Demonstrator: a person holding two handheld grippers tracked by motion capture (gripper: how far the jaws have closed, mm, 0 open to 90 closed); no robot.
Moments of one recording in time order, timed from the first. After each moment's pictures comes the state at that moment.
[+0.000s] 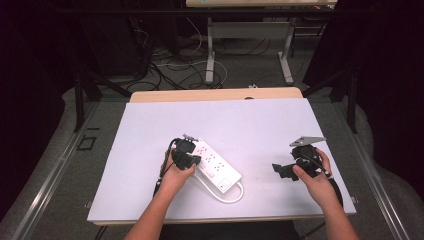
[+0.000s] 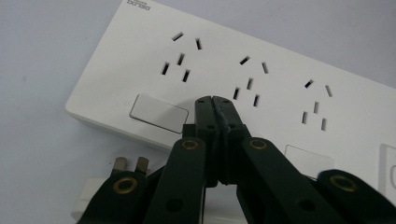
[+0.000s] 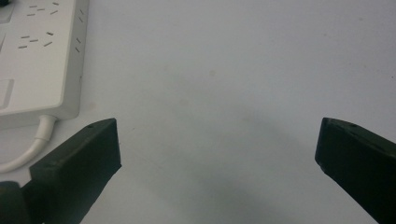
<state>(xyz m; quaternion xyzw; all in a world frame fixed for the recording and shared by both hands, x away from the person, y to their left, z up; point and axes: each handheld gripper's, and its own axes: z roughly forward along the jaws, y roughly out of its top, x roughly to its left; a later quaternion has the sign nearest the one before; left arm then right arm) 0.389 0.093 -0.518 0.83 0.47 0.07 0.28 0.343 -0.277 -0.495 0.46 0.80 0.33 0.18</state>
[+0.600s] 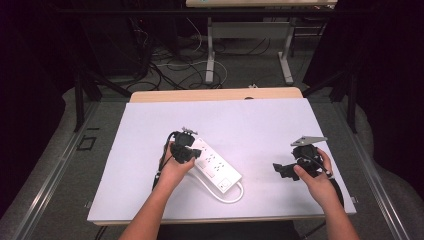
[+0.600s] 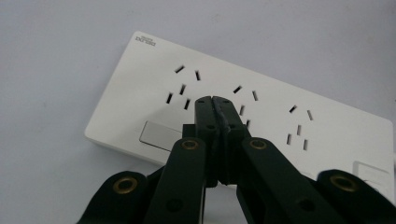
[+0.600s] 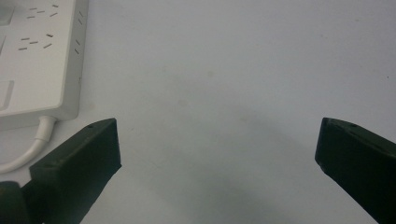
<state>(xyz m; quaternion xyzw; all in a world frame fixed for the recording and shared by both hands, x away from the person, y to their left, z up) 0.399 0.094 -0.498 0.82 0.47 0.07 0.30 0.342 -0.279 -0.494 0.46 0.80 0.34 0.18</state>
